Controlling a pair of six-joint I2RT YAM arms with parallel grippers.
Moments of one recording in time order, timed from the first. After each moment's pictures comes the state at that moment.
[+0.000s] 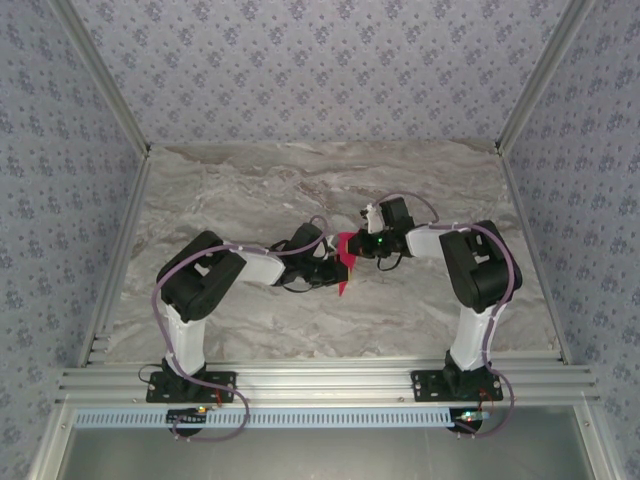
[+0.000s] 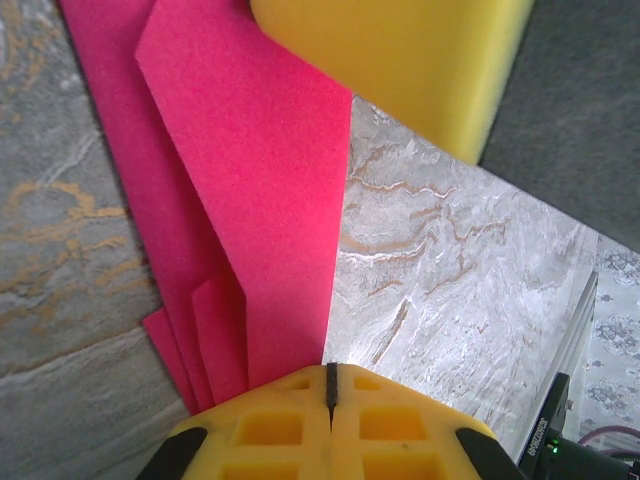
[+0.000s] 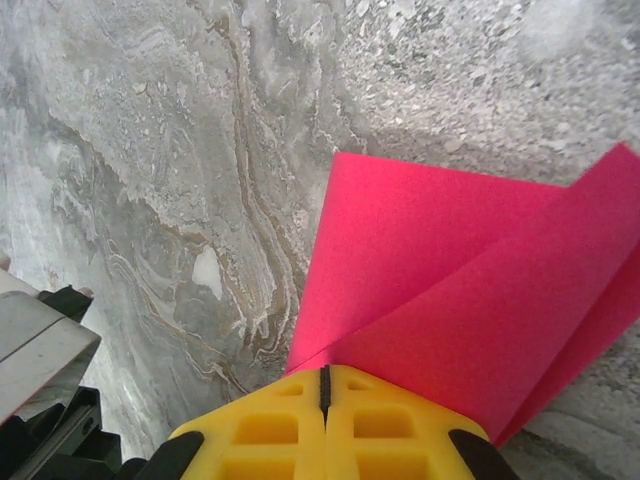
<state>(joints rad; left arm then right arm) -0.78 1.96 0.94 0.23 0.53 -0.88 0.35 1.89 0.94 0.01 -0.62 0.40</state>
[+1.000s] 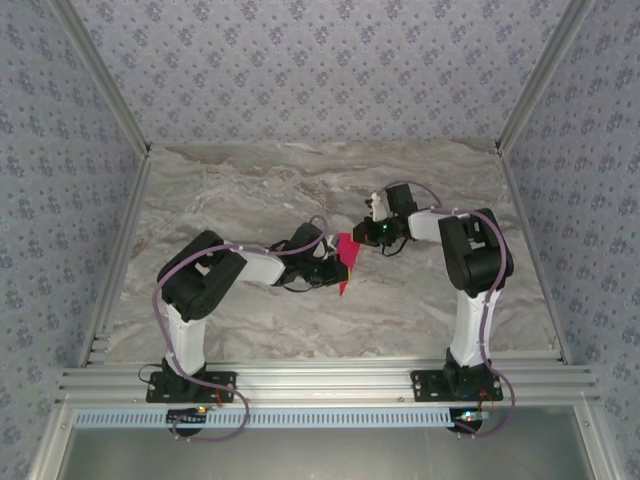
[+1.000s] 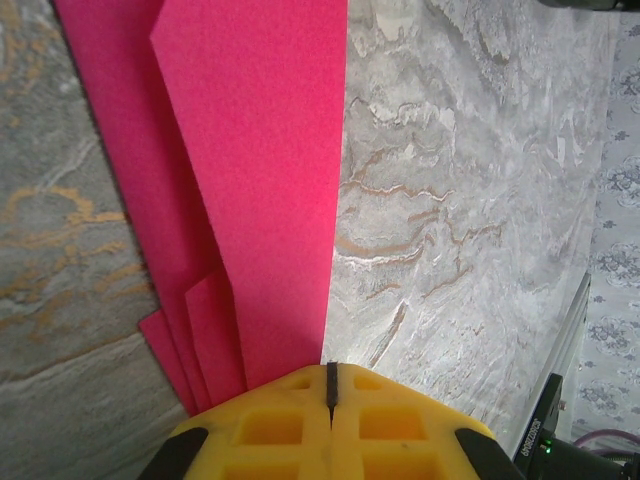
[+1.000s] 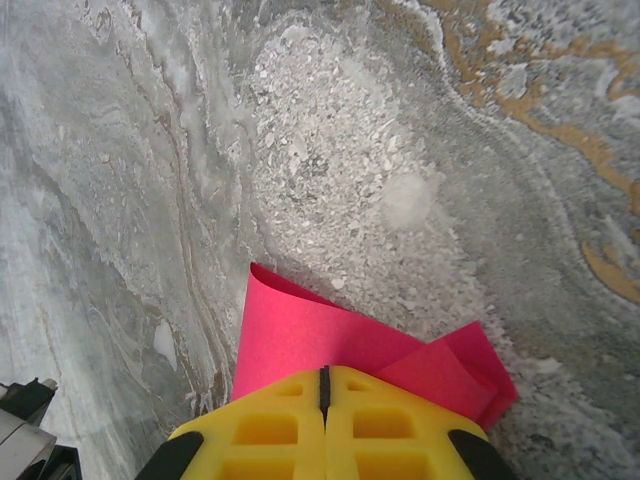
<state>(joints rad) -0.77 1.96 0.94 0.24 0.54 -0.90 0.26 2.02 1.14 -0.14 -0.67 0.33</state>
